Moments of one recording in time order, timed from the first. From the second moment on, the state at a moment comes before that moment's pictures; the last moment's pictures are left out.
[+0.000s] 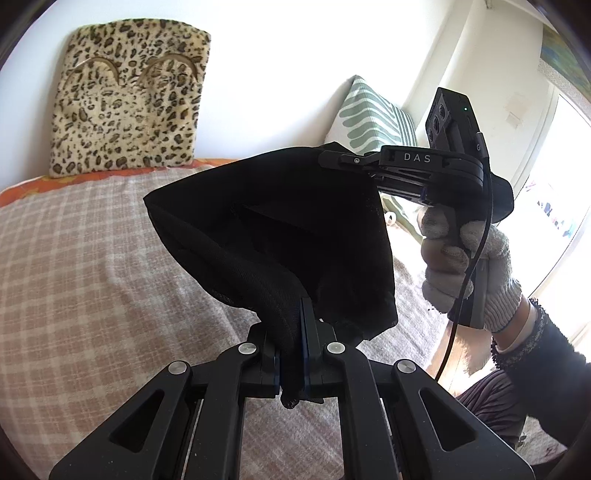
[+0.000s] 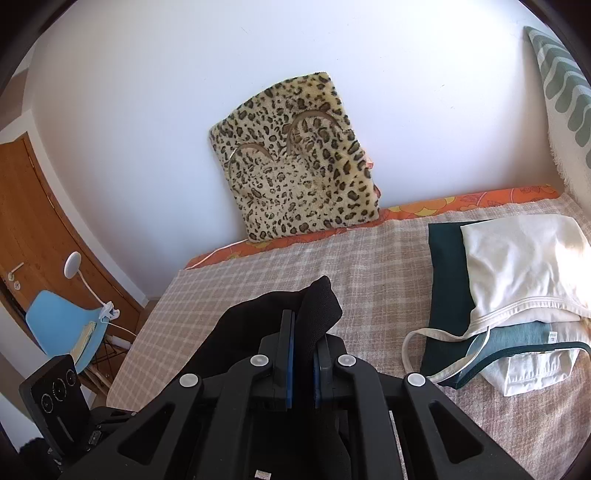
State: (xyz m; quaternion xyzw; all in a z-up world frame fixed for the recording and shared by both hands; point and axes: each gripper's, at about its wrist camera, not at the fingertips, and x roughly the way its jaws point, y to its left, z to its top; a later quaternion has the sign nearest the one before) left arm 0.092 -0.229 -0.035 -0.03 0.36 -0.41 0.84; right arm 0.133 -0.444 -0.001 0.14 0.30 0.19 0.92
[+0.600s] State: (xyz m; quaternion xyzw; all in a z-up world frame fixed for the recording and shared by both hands) left arm 0.124 -0.348 -0.023 -0.01 0.34 -0.47 0.81; right arm 0.139 -0.569 0.031 0.15 0.28 0.11 0.94
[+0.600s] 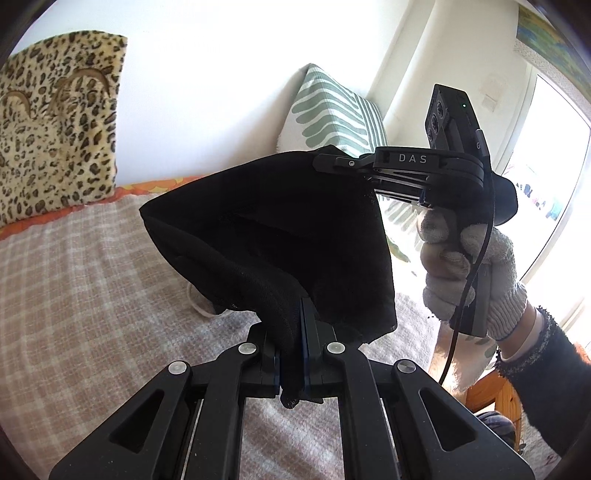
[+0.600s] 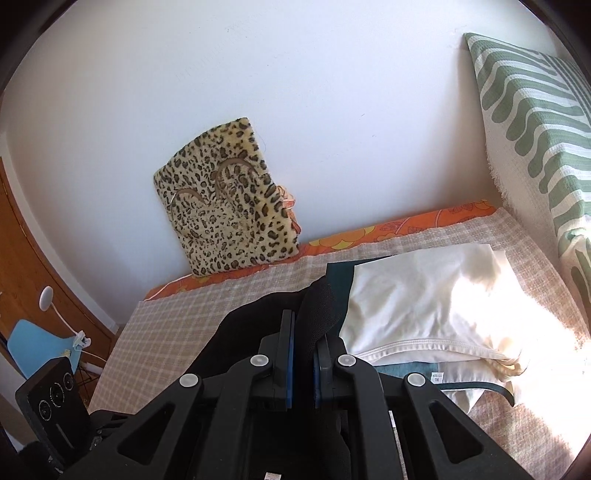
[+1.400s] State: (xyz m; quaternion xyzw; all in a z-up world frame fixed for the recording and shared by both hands) left arm 0.217 -0.462 -0.036 0.02 0.32 -0.47 0.82; right arm 0.269 -0.689 0.032 0.15 0.29 0.04 0.95
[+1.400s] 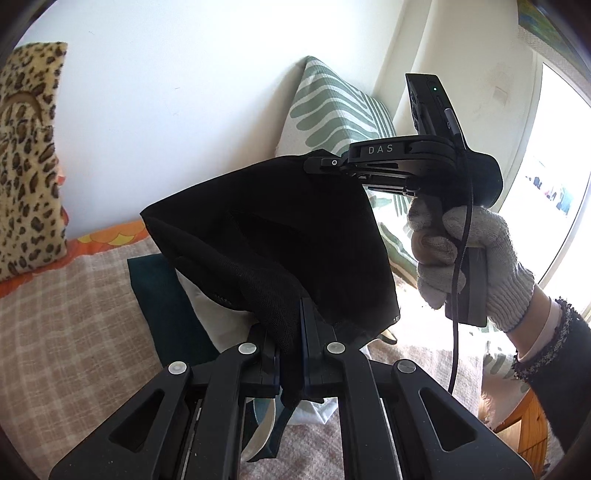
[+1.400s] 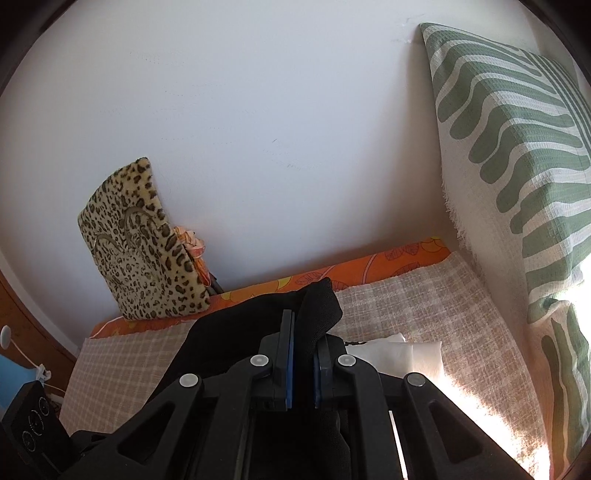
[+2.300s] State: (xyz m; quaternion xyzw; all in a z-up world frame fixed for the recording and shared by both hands) left arm 0.192 -0.428 -0.060 0.09 0.36 -0.44 0.81; right arm 0.233 -0.721 -0.025 0.08 0.35 -0.04 0.93
